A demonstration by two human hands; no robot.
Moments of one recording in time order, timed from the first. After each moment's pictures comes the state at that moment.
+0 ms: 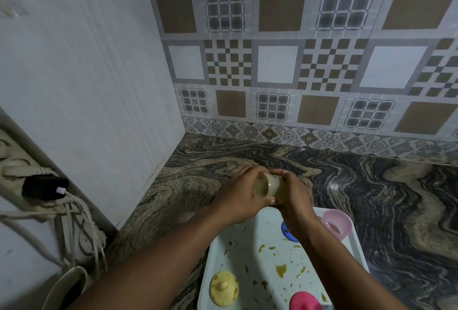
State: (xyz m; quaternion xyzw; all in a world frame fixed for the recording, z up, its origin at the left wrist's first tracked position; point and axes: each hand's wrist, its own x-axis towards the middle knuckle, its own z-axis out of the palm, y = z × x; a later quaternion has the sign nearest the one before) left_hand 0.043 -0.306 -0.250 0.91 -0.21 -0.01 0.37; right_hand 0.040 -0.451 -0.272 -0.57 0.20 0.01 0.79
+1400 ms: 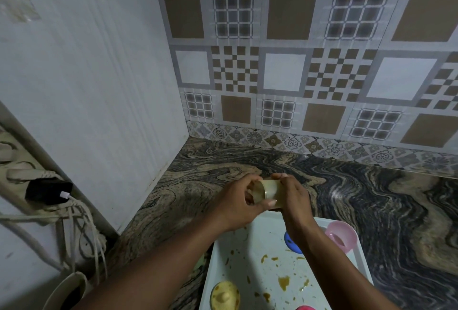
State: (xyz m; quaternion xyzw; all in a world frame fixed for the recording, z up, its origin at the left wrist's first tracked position) left_hand 0.050 -0.285 -0.265 0.90 -0.19 0.05 0.38; right_hand 0.047 -0.445 -0.274 -0.64 0.12 -0.04 0.76
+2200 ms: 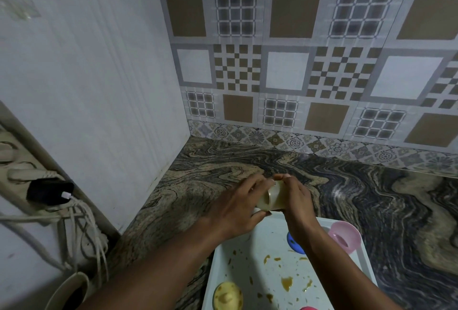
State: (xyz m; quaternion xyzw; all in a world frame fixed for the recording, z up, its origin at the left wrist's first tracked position) left_hand 0.051 -0.280 -0.271 0.92 -0.31 0.10 0.22; right_hand 0.049 -0.441 -0.277 -0.66 0.14 -0.05 0.73
